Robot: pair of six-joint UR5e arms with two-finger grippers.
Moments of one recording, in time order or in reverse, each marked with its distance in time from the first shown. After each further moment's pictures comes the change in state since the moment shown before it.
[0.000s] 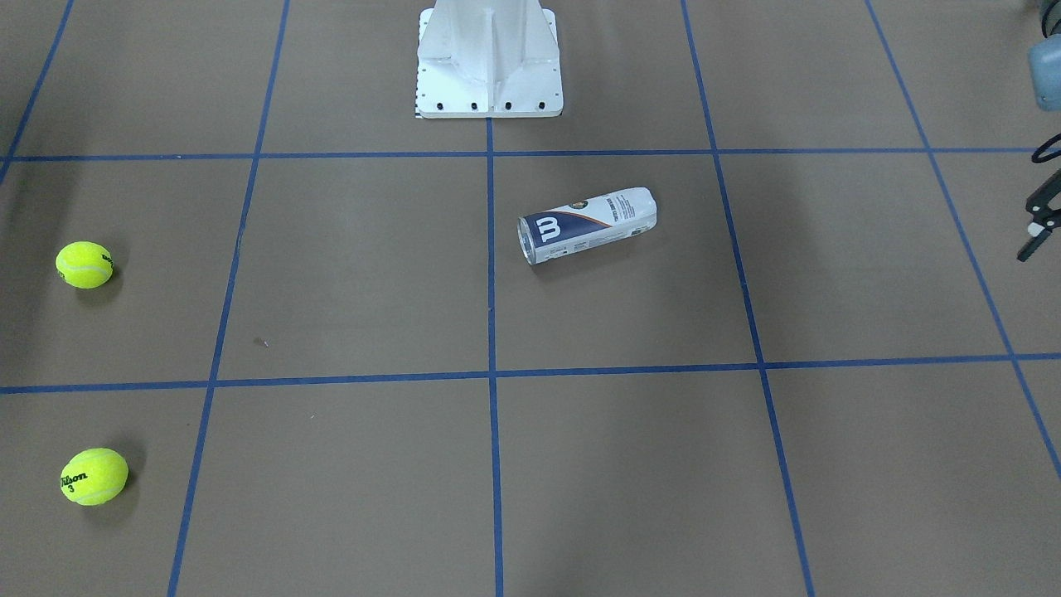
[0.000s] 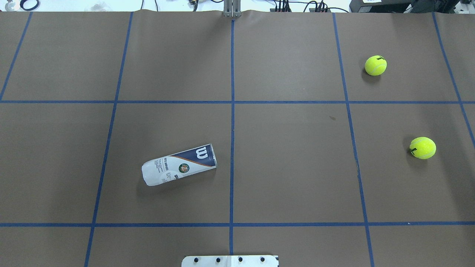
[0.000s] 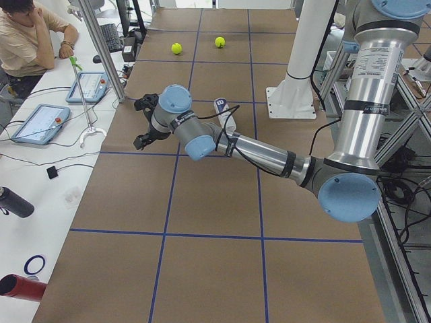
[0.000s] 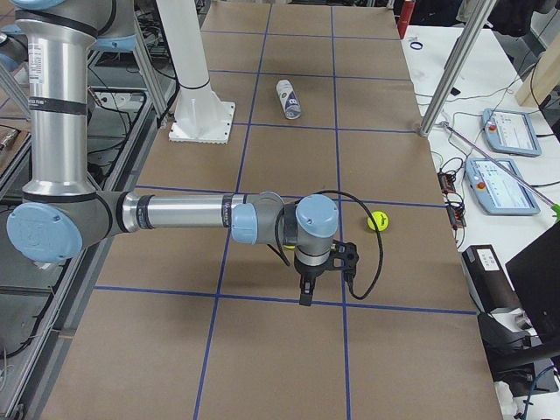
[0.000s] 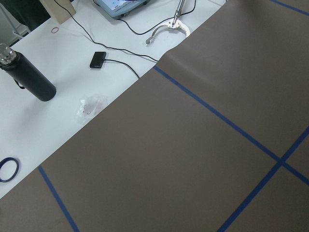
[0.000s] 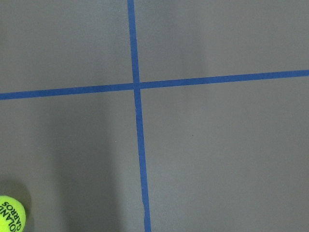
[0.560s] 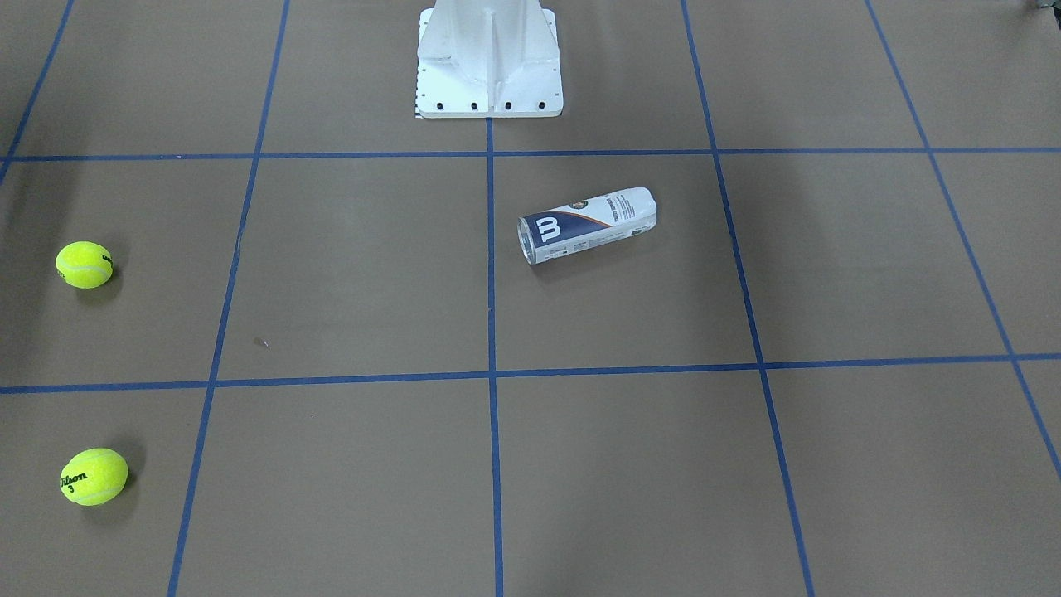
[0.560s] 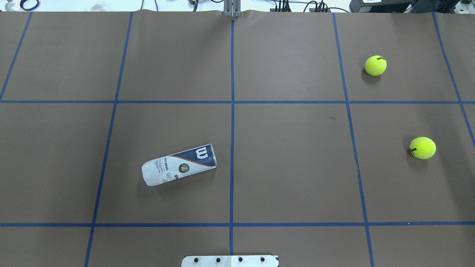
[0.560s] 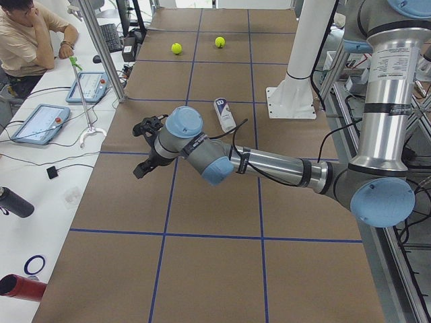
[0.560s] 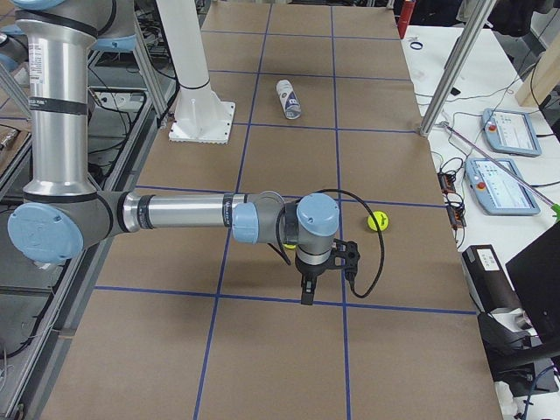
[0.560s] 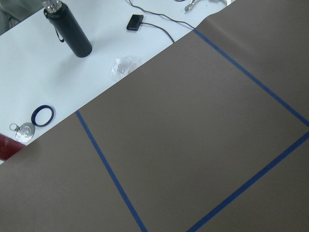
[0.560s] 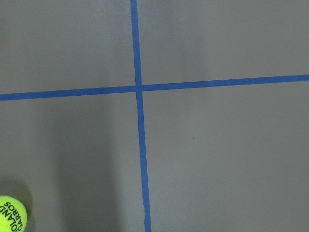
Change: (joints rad) left arm -0.151 0.103 0.021 -0.004 -0.005 0.093; right arm 0.000 0.003 0.001 0.001 -0.002 -0.004
